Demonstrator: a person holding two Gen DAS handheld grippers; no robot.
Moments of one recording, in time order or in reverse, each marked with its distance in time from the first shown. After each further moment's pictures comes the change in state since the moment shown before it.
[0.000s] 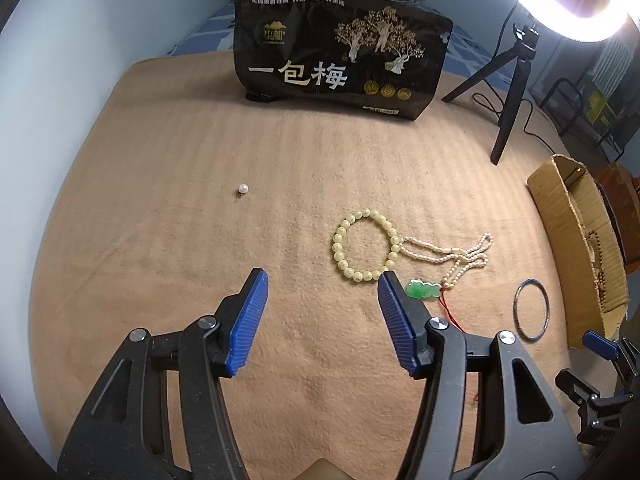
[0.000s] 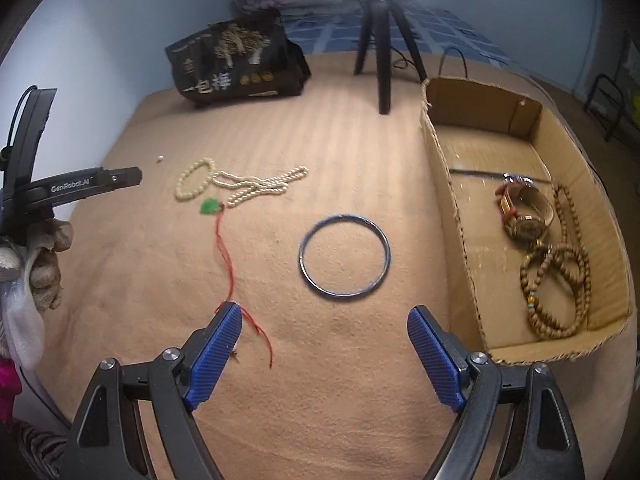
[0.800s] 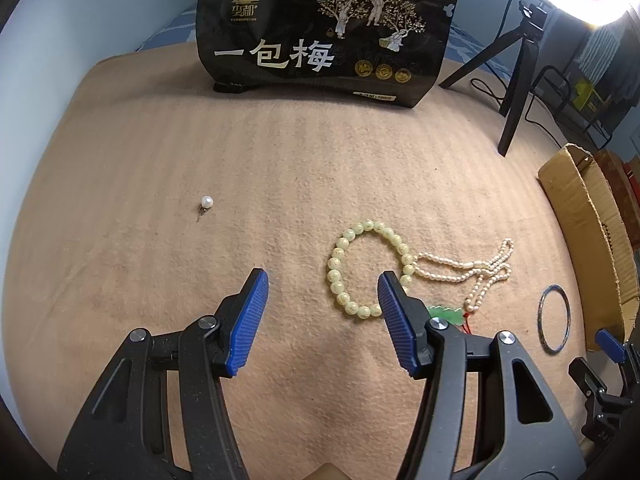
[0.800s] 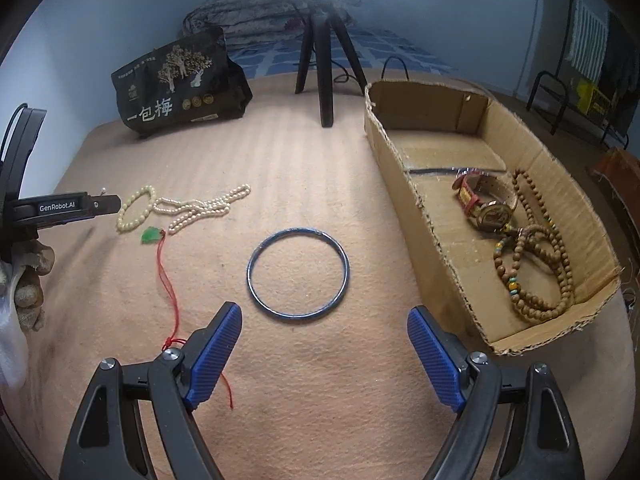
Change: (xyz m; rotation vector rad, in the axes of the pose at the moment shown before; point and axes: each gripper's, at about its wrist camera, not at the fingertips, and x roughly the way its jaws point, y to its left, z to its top) left arm 0.052 0.002 0.014 0.046 0.009 -0.054; right arm 0.020 -0.004 -0.010 0.108 -0.123 -0.175
